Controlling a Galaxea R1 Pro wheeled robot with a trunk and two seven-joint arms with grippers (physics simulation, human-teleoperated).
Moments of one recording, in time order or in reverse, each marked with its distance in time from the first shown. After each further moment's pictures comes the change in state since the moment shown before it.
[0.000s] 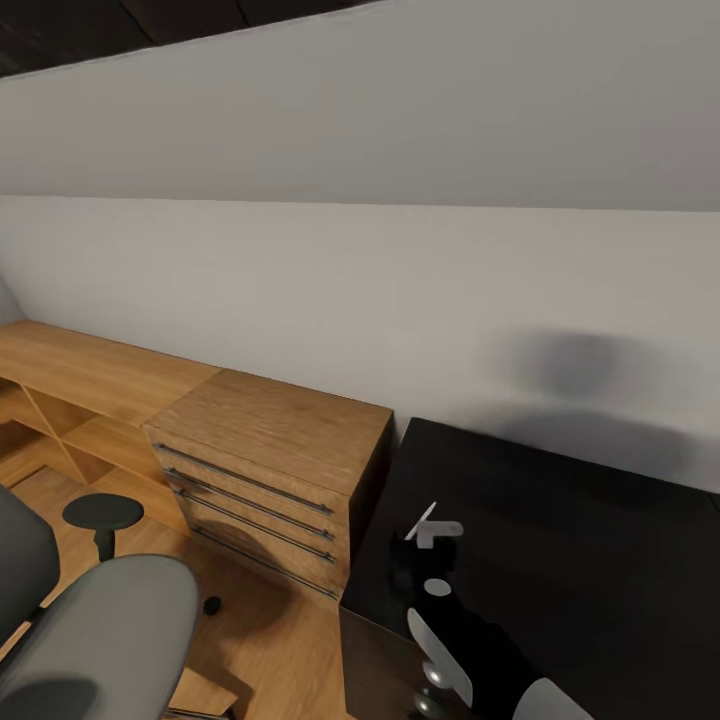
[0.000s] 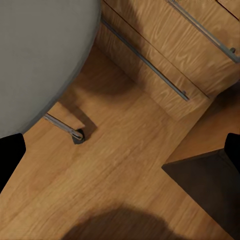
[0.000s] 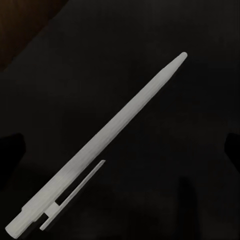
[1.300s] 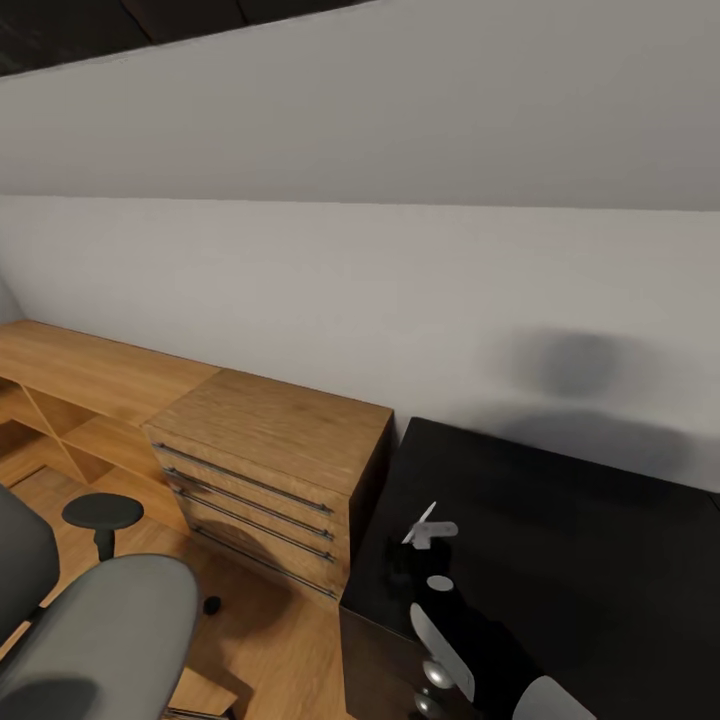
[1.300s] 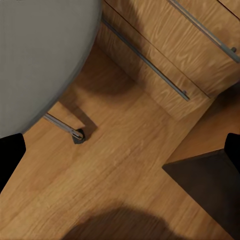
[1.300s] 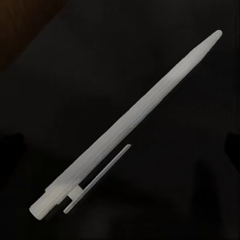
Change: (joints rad) left arm 0.000 0.000 0.000 0.000 0.000 0.000 0.002; right arm -0.002 0.000 -0.035 0.002 -0.007 0.061 0.101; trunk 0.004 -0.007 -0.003
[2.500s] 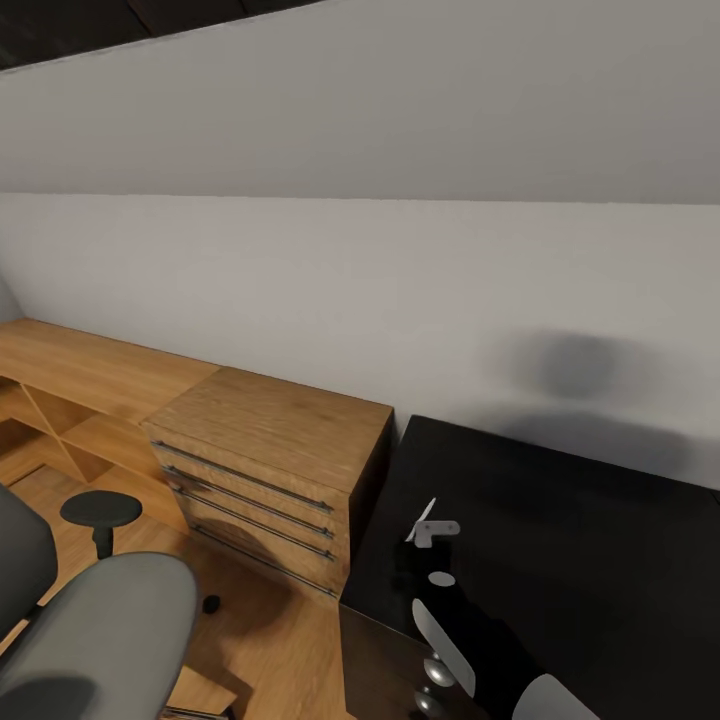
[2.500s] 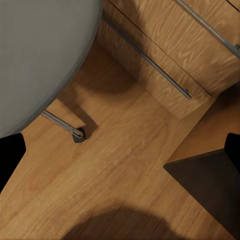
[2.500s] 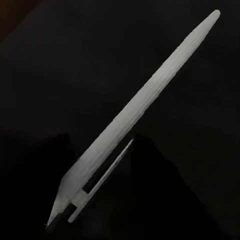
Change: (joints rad) left arm 0.000 -0.002 -0.002 0.000 0.000 0.000 0.003; right arm 0.000 0.001 -0.024 -0.010 0.011 0.039 0.002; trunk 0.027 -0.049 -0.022
